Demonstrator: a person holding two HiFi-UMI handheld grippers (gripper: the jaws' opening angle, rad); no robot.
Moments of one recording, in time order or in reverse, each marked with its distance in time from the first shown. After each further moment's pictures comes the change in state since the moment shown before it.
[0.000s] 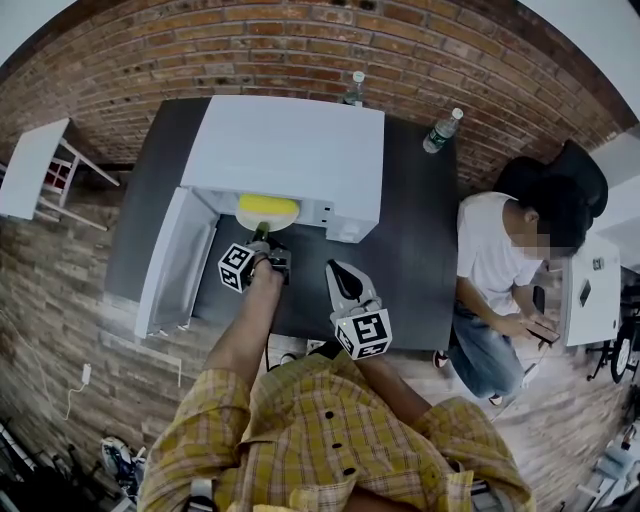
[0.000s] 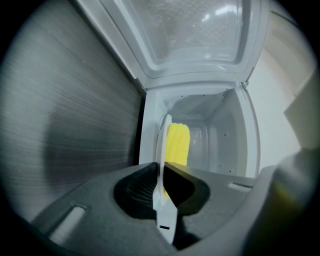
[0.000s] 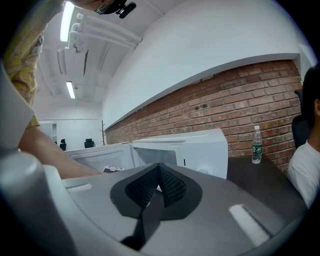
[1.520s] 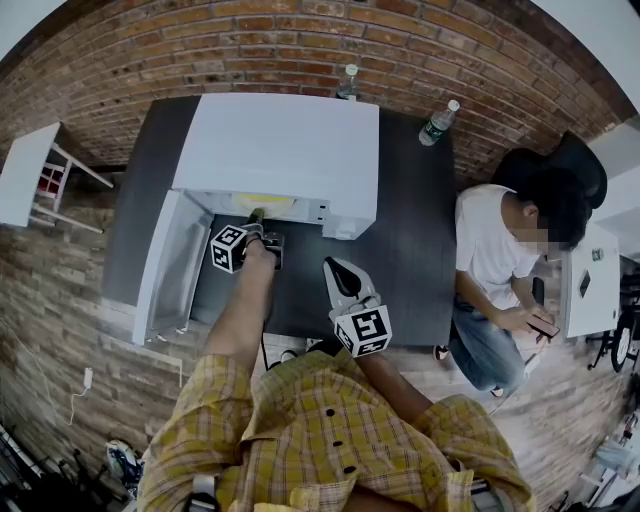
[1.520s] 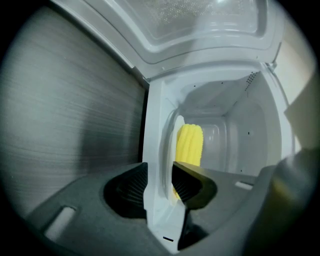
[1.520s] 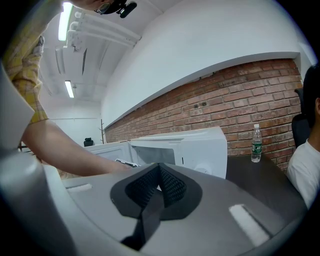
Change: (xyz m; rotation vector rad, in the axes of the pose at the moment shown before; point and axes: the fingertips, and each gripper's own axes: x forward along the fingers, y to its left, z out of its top) left arm 0.033 0.006 0.006 -0.019 0.047 0.172; right arm 0.005 -0.006 -0.003 0.007 0.017 -0.006
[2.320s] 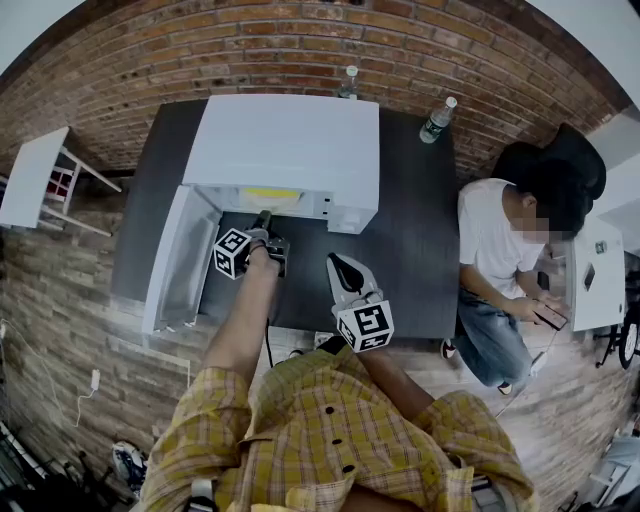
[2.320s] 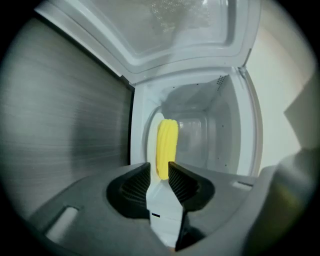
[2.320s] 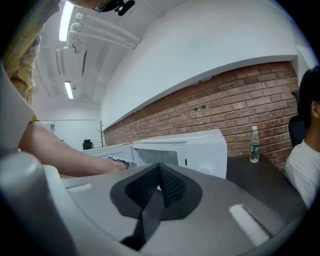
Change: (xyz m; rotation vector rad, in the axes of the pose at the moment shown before) left arm -0.043 -0.025 -0.018 0.052 0.073 -0.089; right arm -0.012 0.013 0.003 0.003 -0.019 -0.014
